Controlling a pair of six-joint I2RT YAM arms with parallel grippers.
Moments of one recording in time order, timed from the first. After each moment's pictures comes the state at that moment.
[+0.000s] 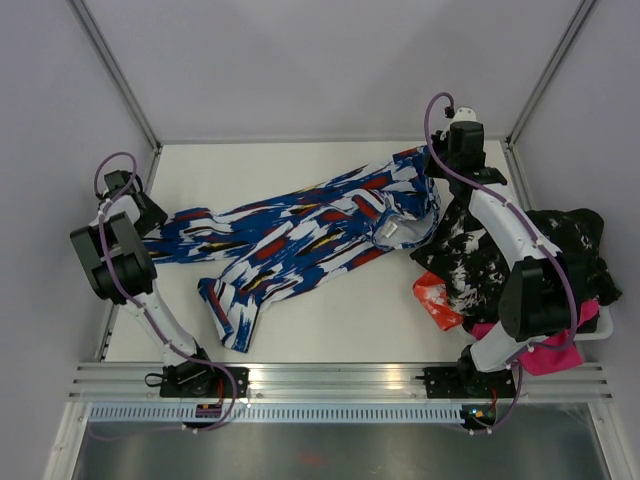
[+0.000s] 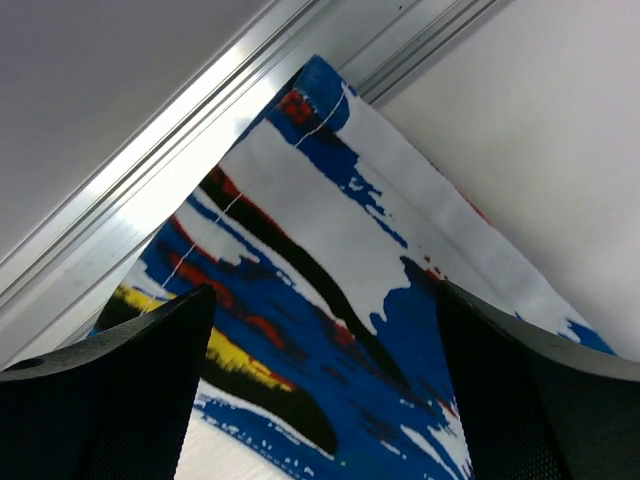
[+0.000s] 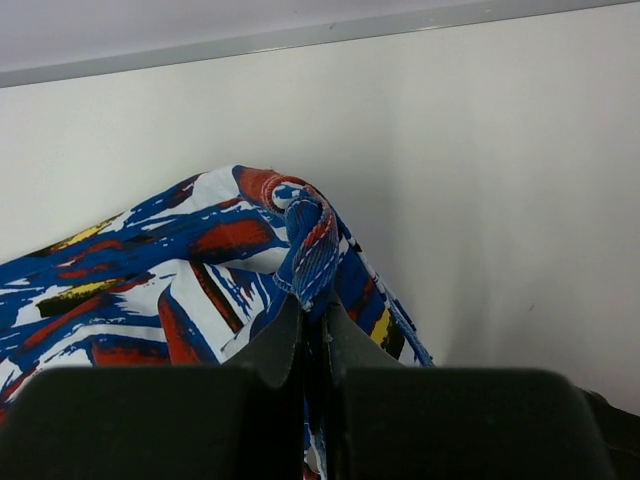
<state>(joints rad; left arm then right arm) 0.47 1.96 1.35 -0.42 -0.19 -0.39 0.13 1.62 1.36 -0.22 0.02 0.24</state>
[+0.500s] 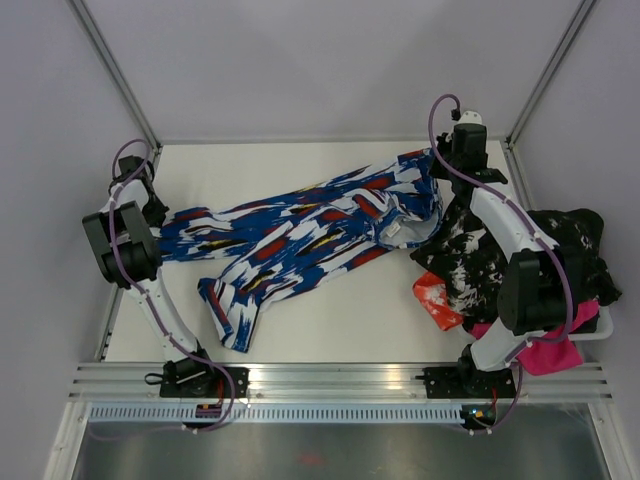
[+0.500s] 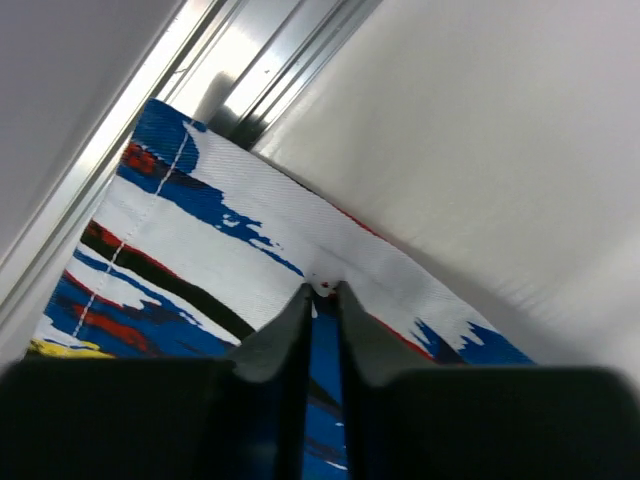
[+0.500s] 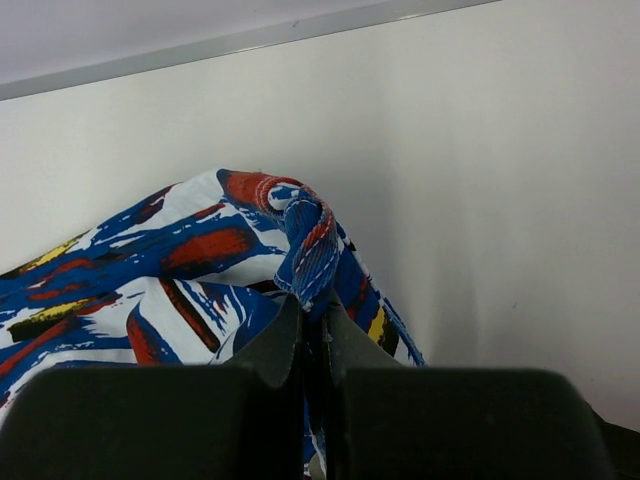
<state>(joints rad) 0.40 2.14 1.60 -0.57 -0.20 -0.33 0.10 1.65 1.35 -0.19 0.04 0.26</state>
